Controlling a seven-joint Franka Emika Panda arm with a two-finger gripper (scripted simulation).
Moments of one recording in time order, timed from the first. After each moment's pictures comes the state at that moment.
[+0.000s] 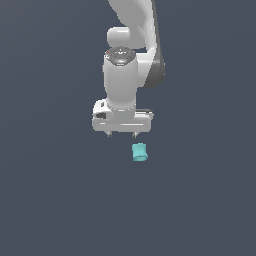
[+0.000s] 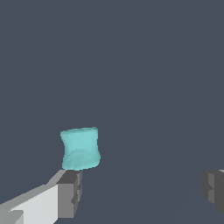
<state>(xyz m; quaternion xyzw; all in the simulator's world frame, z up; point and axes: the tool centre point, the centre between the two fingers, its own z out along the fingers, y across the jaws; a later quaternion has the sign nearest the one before) 0.011 -0.022 0.196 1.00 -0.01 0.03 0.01</state>
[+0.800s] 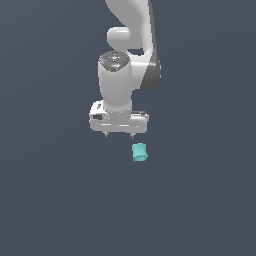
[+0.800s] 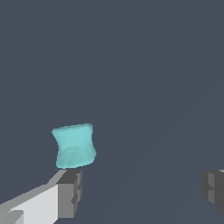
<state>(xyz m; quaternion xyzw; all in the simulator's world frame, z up) 0.004 -0.034 0.186 1.00 -0.03 0.02 0.00</state>
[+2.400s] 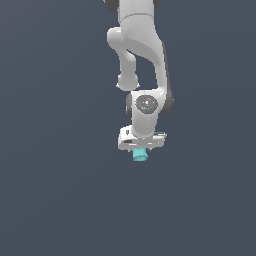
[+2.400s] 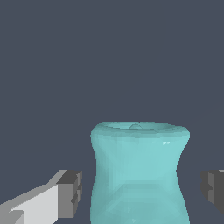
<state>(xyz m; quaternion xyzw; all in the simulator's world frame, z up) -0.001 0.056 0.060 1.00 0.04 0.00 0.00</state>
